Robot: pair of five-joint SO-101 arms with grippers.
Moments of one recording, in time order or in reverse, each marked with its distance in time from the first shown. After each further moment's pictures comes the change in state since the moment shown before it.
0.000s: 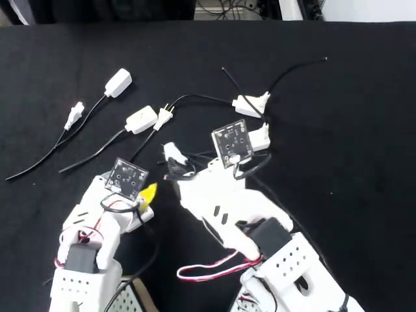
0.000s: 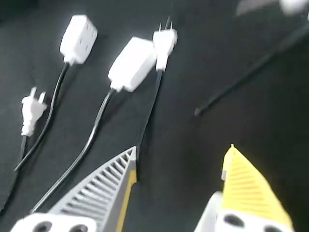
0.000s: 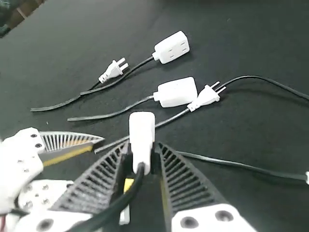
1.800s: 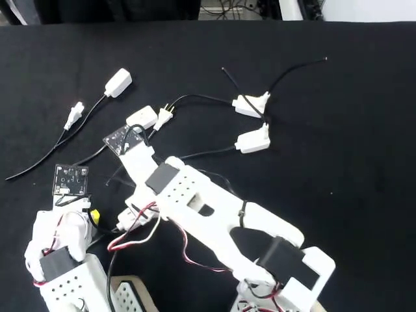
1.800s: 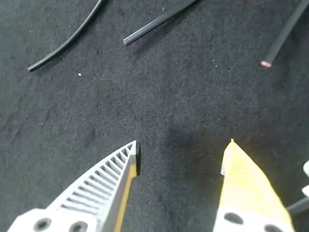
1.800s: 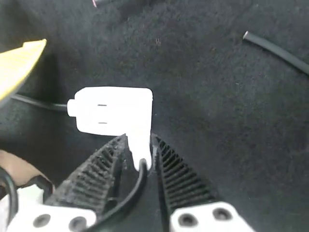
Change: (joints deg) left arm -35.7 0.0 0.5 15.9 -8.6; right arm -15.1 65.6 -39.4 23.6 0.8
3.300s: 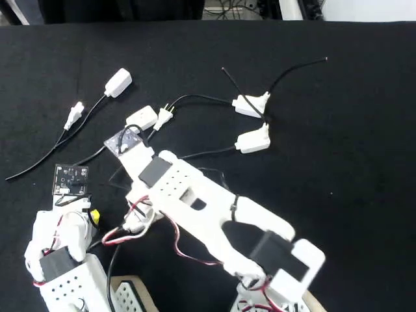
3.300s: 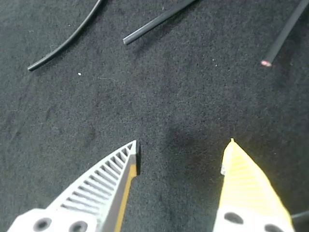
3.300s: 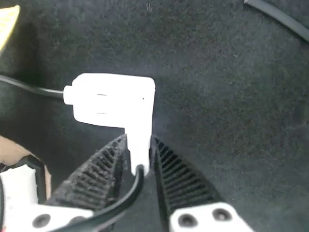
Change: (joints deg) left arm 0.0 0.0 0.0 0.0 0.0; right arm 0.1 5.5 -7.6 9.8 0.0
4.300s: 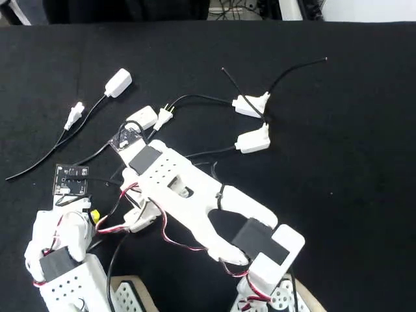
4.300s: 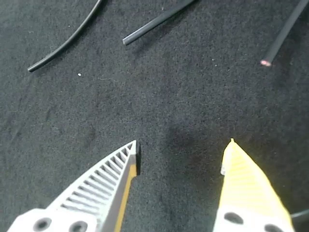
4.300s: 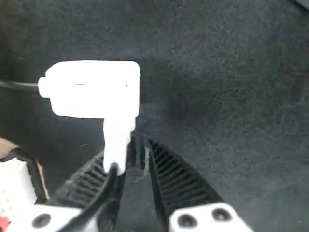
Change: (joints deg) left arm 0.0 0.0 0.0 0.0 -0.4; right arm 1.1 7.1 -8.2 9.4 -1.8
